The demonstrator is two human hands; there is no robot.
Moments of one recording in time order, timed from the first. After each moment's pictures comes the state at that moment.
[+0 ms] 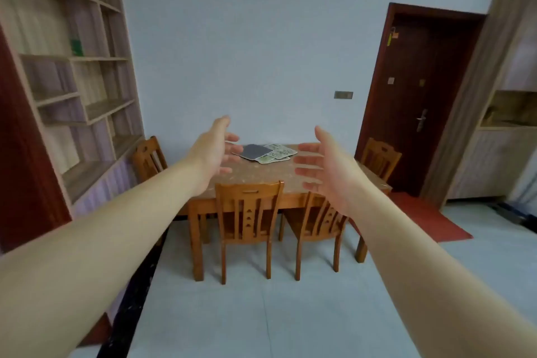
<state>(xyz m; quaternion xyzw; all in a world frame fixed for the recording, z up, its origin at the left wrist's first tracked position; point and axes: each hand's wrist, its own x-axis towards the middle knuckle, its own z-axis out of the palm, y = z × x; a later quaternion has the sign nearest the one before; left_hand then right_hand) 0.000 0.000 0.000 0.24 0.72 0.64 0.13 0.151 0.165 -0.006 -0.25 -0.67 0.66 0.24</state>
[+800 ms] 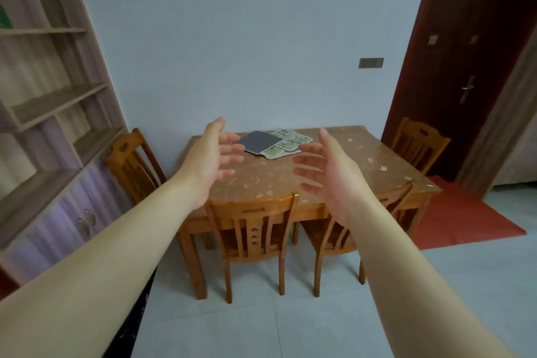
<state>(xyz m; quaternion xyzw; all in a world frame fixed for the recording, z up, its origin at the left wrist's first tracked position) -0.281 0.217 -0.057 0.20 0.71 0.66 0.15 -0.139 0.381 -0.073 -0.28 -0.61 0.70 0.25</state>
